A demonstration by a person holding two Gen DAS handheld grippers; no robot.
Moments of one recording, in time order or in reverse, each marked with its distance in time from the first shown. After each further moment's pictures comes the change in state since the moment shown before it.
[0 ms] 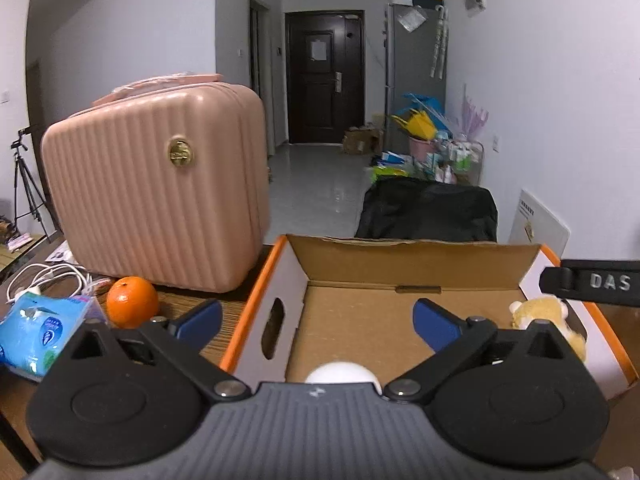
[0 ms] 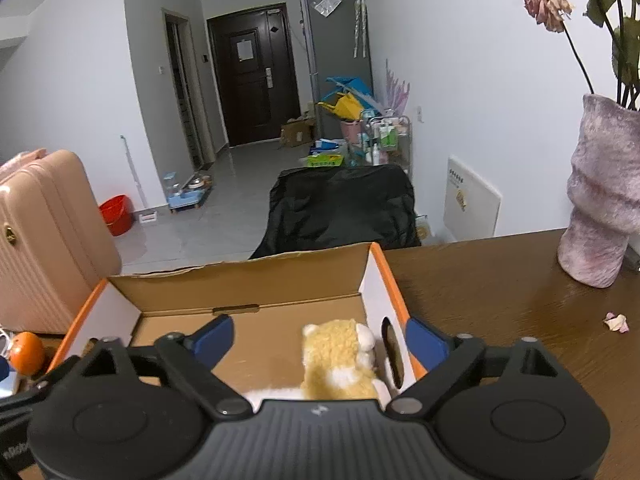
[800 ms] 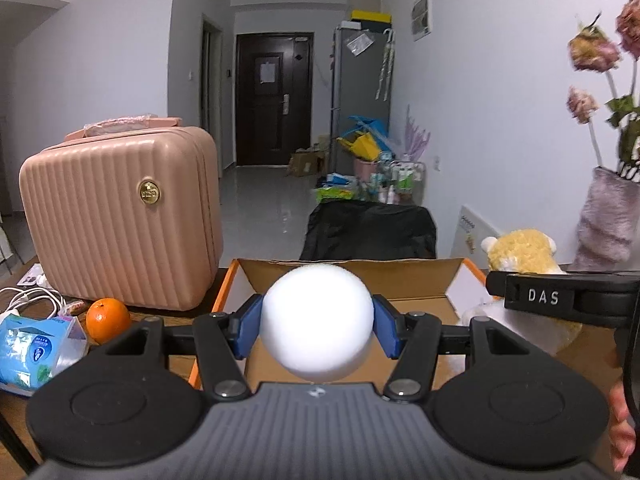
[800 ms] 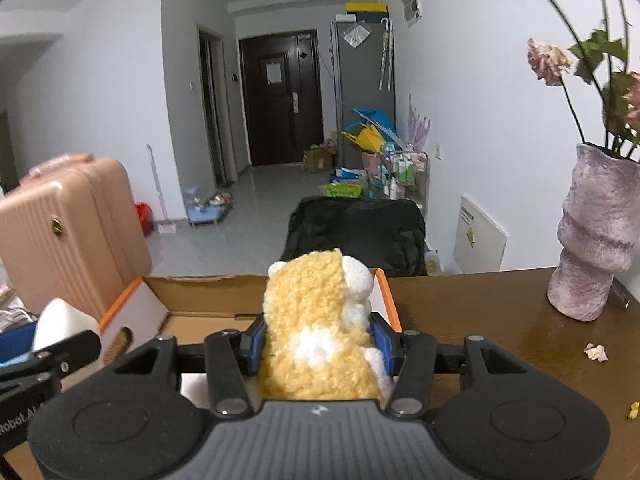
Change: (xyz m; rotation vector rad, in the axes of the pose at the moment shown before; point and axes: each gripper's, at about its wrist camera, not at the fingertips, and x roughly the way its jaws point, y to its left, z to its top) left arm -0.057 -0.009 0.004 0.044 -0.064 -0.155; right arm -0.053 0.004 -0.006 -0.092 -0.081 0.024
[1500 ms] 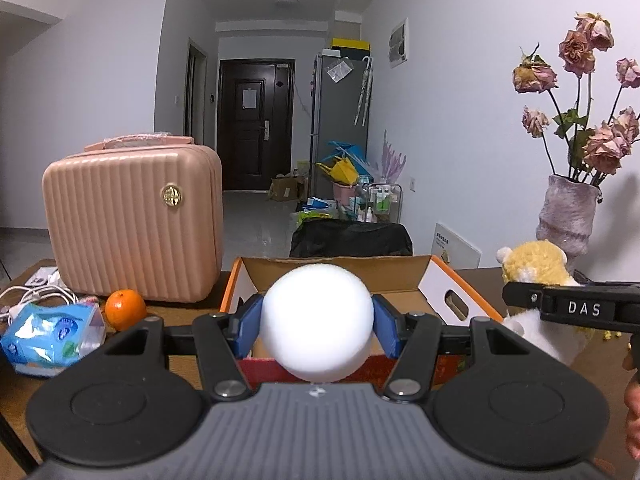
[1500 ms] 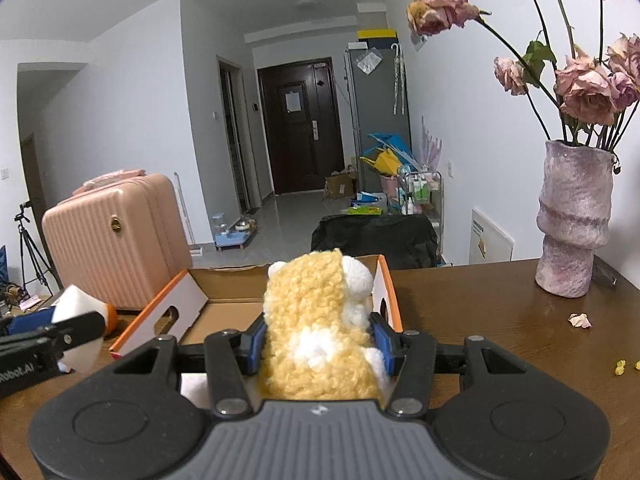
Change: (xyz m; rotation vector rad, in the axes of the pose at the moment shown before) left arm -0.082 0.020 -0.037 0.011 -0.095 -0.079; right arm -0.090 -0.021 -0.052 0.026 -0.097 0.089
